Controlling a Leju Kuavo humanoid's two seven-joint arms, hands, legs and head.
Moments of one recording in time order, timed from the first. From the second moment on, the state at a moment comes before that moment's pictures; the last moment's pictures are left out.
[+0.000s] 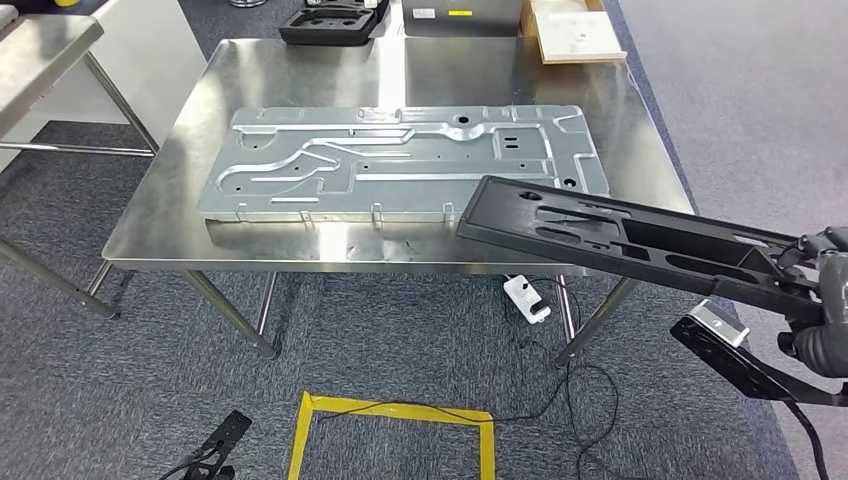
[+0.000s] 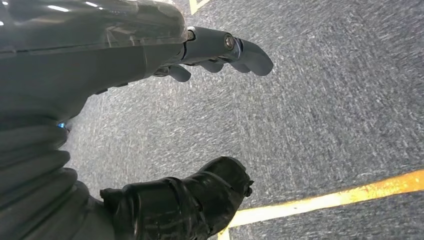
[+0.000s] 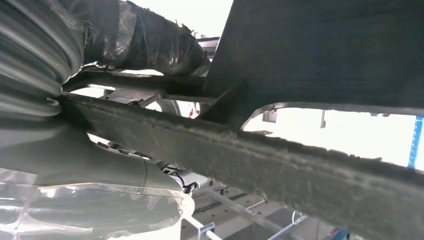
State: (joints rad) left arm -0.18 -0.10 1.17 -0.09 -1.57 0.19 -0.23; right arm -0.04 -0.92 0.01 -2.01 0.95 0.15 0.51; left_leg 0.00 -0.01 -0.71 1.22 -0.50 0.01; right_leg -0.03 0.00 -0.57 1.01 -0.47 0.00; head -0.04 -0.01
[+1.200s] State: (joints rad) left arm -0.19 -0.10 1.17 -0.09 -1.57 0.19 -0.23; right arm -0.08 -0.88 0.04 -2.00 1.02 0.15 0.51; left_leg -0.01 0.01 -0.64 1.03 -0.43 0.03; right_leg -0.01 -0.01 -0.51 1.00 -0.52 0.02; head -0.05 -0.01
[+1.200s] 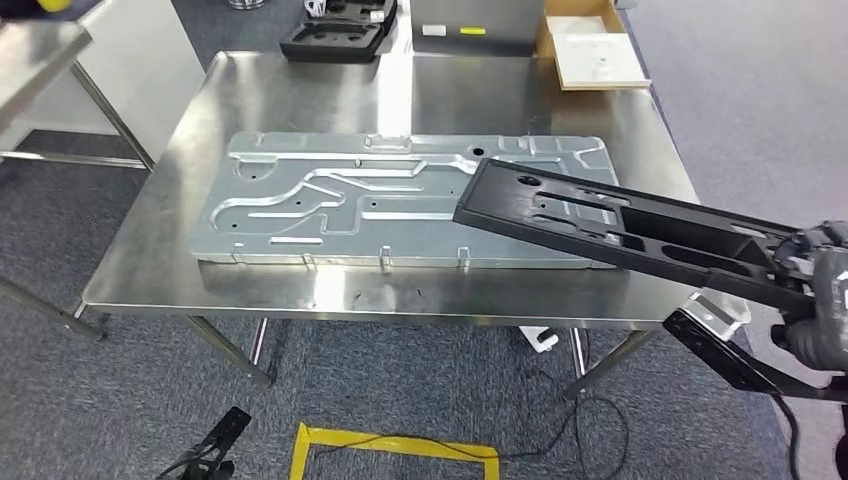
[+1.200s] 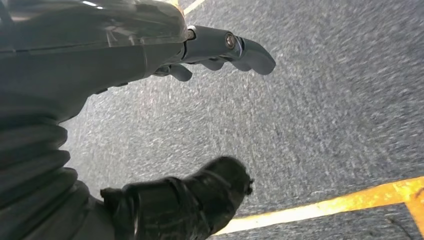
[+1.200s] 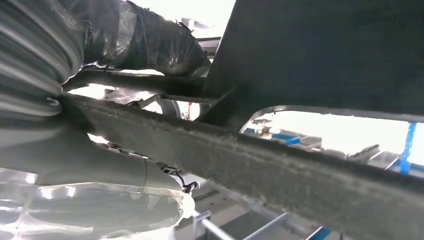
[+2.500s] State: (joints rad) left arm -0.17 -0.10 1.17 -0.09 -1.57 0.20 -0.23; right arm 0.08 -0.91 0.00 -1.83 0.89 0.17 0.51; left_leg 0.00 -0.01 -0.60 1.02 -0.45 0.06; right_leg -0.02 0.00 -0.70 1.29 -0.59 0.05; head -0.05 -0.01
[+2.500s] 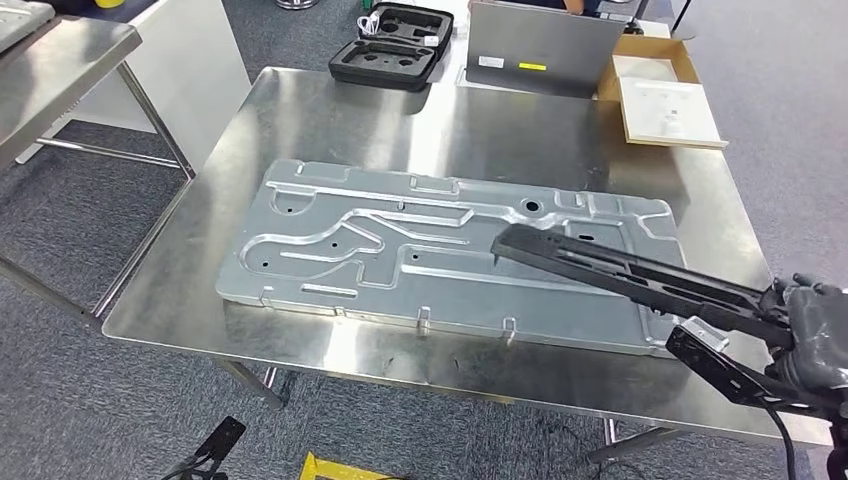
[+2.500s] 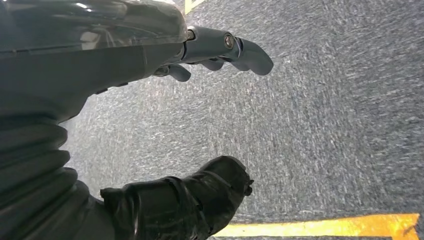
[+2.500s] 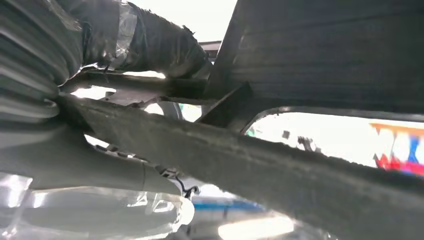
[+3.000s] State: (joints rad) left arm -0.17 -0.09 1.17 -0.09 -1.57 0.20 -0.23; right arm 0.13 -0.90 -0.03 -1.66 0.84 0.11 0.51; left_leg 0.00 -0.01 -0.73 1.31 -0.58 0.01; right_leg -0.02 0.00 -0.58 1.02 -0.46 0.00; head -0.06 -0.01
